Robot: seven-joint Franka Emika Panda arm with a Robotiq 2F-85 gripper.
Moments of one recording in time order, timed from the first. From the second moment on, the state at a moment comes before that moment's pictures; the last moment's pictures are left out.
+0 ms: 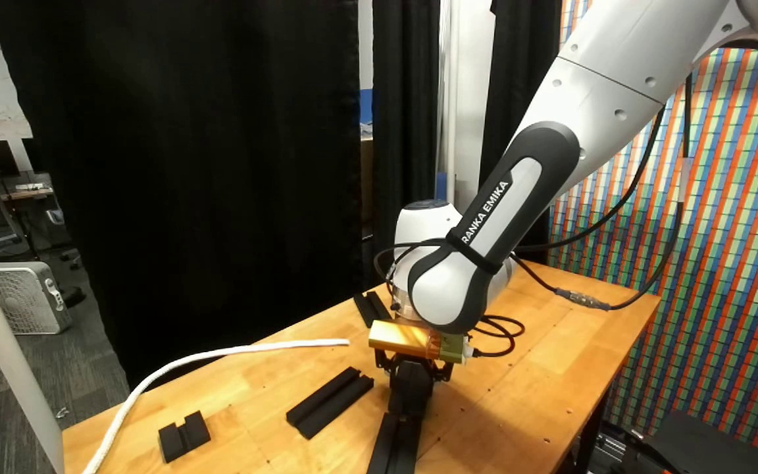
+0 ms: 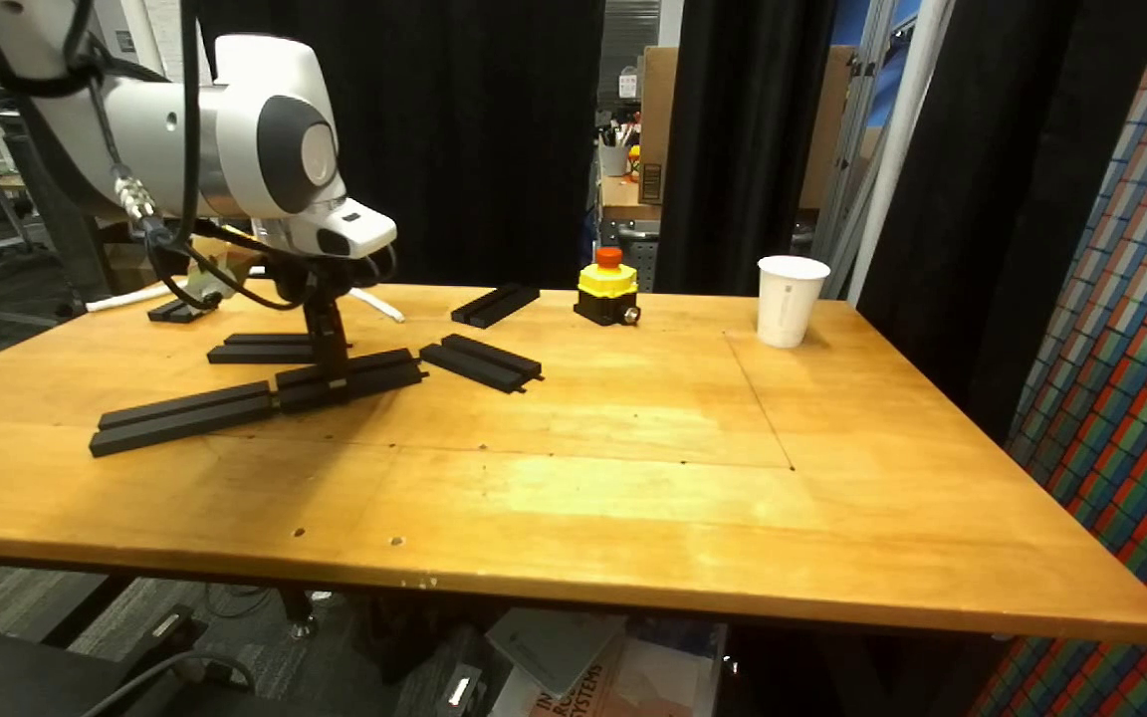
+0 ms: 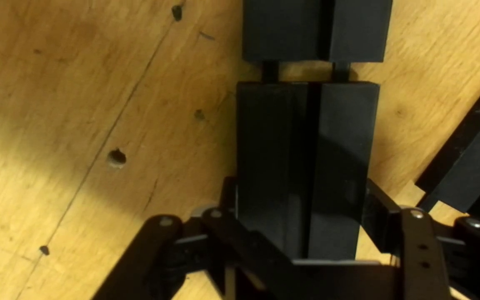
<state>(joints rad) 0.19 0.25 0.14 -2.41 -0.04 2.72 1.17</state>
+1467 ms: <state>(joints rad) 0.25 0.25 0.14 -2.39 -0.03 2.68 1.19</state>
